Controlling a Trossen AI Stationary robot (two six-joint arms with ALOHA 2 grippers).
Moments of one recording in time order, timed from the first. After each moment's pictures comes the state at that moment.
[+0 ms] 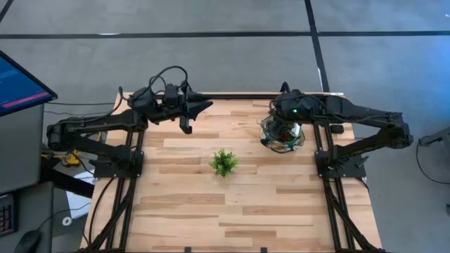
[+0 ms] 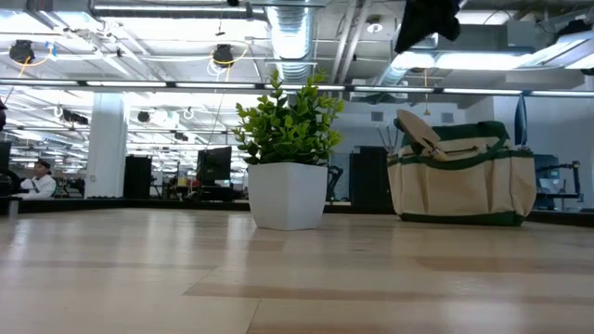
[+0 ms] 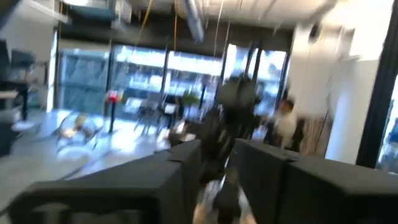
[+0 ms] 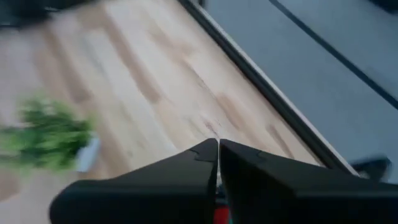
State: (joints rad) left arm 0.24 1.15 0.95 0.50 0.08 -0.18; right arm -0.15 1.20 1.32 -0.93 0.38 0.27
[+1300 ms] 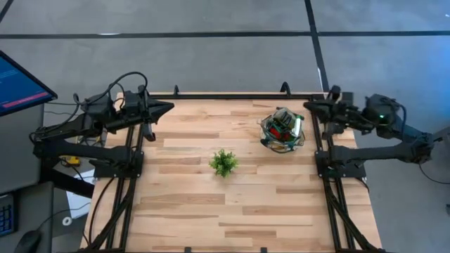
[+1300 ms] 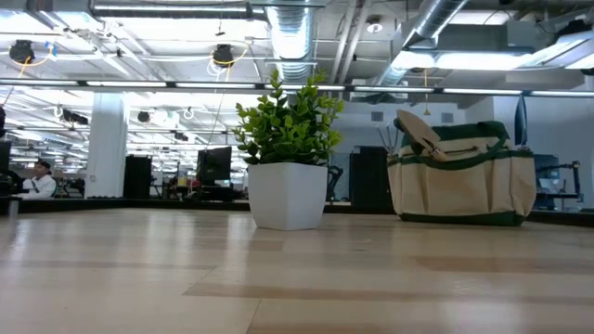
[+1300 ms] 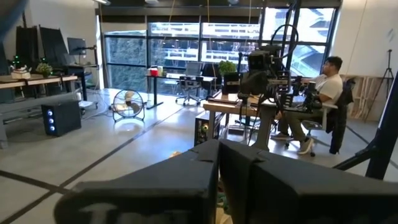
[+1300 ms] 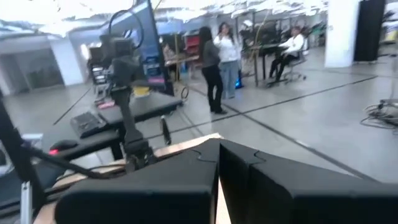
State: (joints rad) left arm 0.11 0.70 0.95 -0.14 -0.19 -0.03; right arm -0.11 0.52 0.95 -0.41 0.22 0.12
